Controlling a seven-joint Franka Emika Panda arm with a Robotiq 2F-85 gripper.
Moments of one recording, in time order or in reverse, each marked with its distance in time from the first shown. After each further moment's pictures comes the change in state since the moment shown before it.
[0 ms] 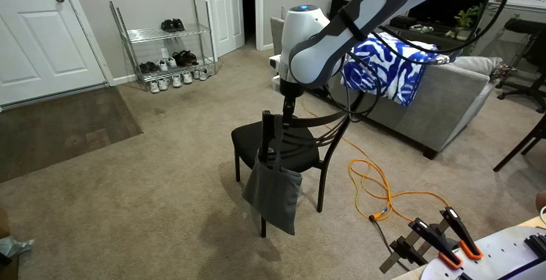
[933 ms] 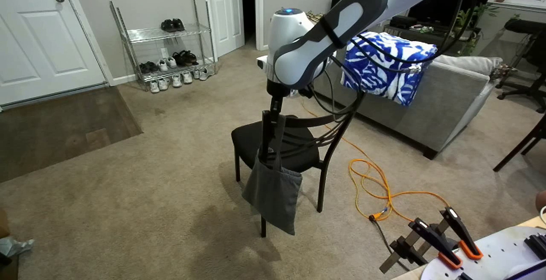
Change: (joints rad) arm 0.040 0.113 -0.002 0.169 -0.002 -0.037 0.000
